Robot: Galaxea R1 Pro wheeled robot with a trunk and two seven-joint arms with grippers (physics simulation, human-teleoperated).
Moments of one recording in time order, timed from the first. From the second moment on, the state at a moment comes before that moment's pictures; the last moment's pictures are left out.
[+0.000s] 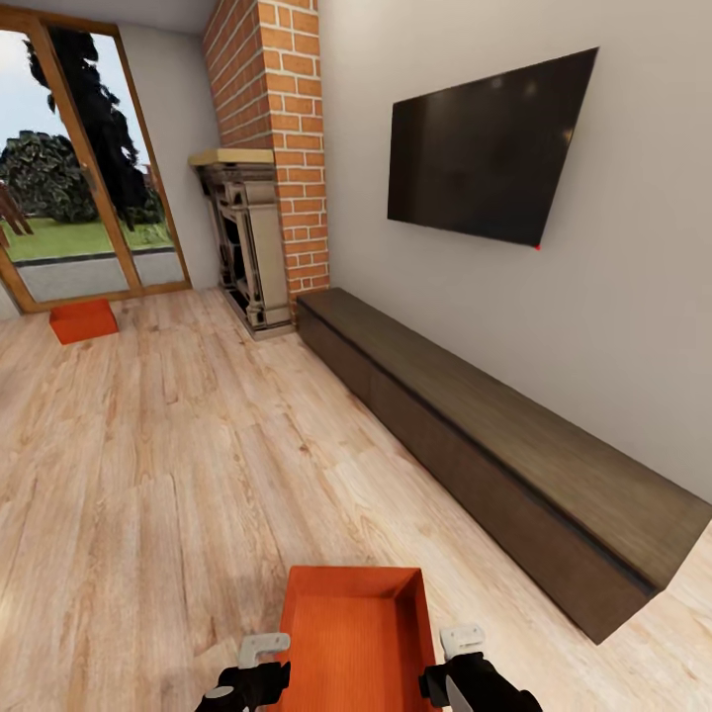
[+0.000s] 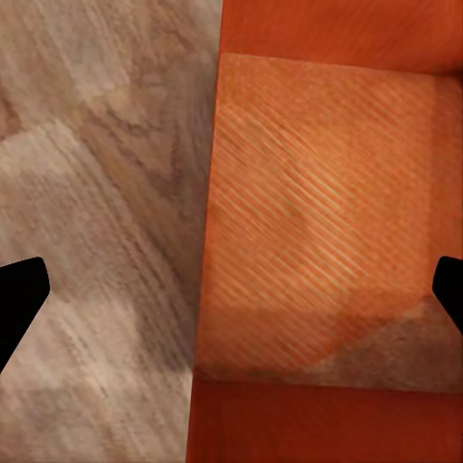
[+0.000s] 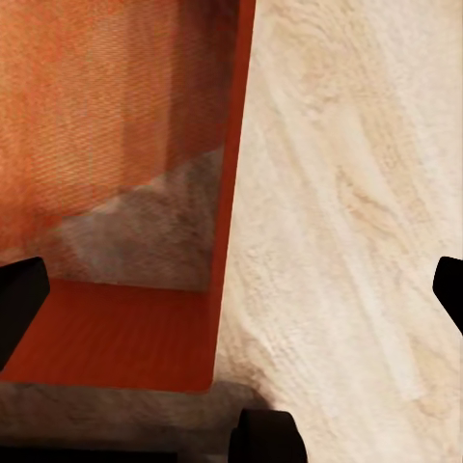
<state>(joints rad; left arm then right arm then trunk) -0.44 -0.11 0.16 -0.25 -0.09 -0.01 0.05 -0.48 0.12 0.09 -0.32 0.02 0.37 -0.14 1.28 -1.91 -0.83</state>
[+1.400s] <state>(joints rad) -0.44 -0.11 0.15 -0.25 -0.09 -0.01 0.05 -0.49 0.11 0.00 -0.34 0.02 0.33 -0.14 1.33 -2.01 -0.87</state>
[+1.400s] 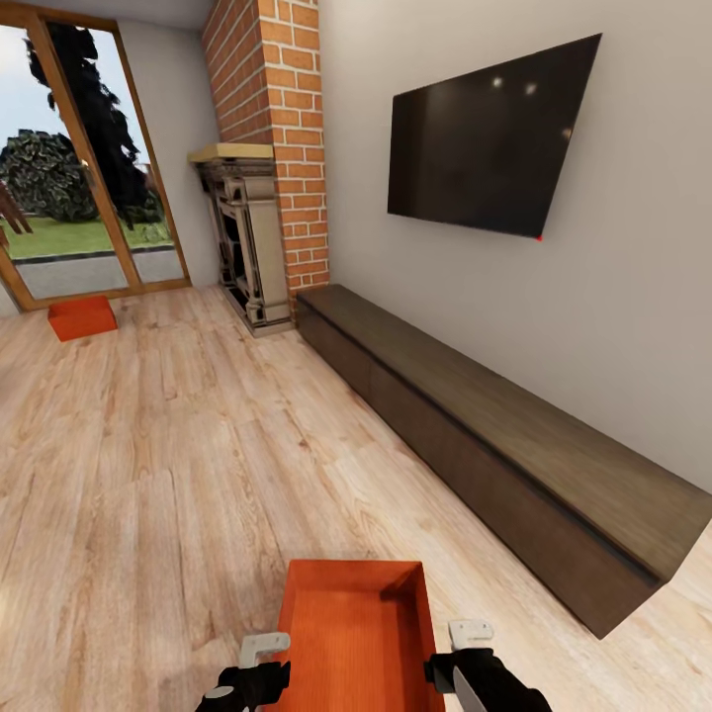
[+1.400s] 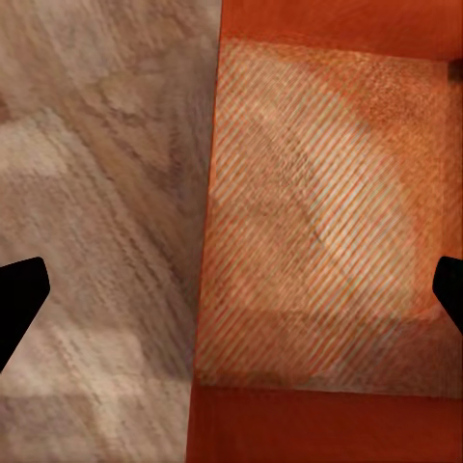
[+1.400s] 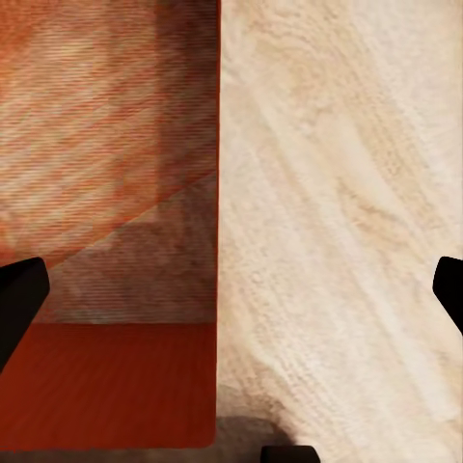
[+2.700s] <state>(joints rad) -0.44 -0.11 0.15 -0.25 -0.09 -0.01 0.04 -0.49 0.11 0.00 -0.33 0.02 0.32 -0.14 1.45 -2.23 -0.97</state>
